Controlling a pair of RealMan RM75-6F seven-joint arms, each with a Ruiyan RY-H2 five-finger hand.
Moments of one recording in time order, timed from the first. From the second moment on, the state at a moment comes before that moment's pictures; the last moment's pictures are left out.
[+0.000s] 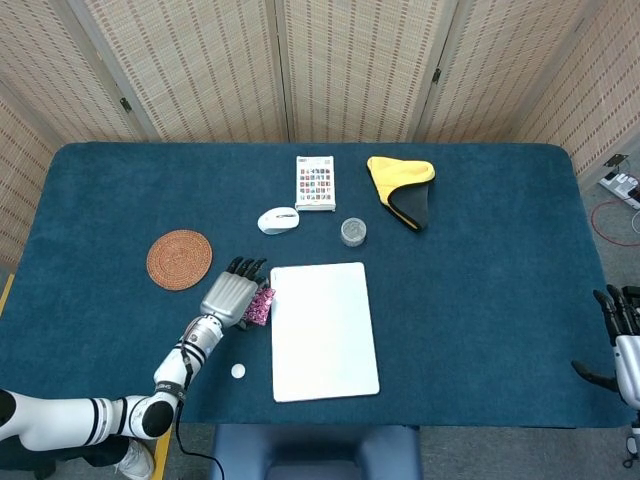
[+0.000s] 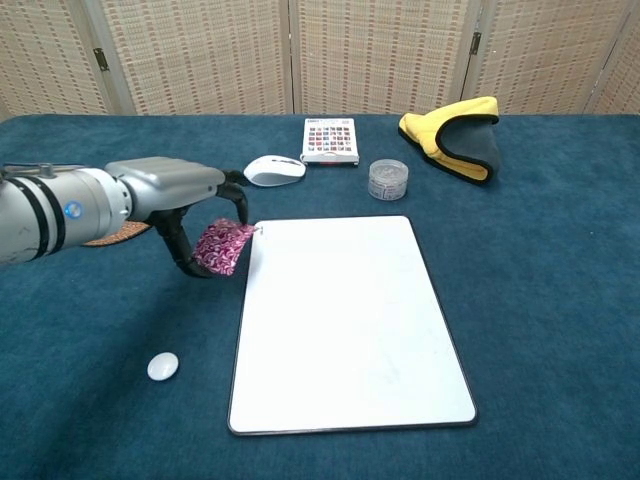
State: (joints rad) left arm -0.94 -1.53 -0.11 -1.61 0.77 0.95 0.69; right arm 0.00 -1.11 0.07 -1.50 -1.44 1.49 0.06
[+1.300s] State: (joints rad) left arm -0.95 -1.47 0.00 -1.74 0.93 1.01 0.68; right arm -0.01 -1.10 0.07 -1.51 -1.46 1.51 0.06
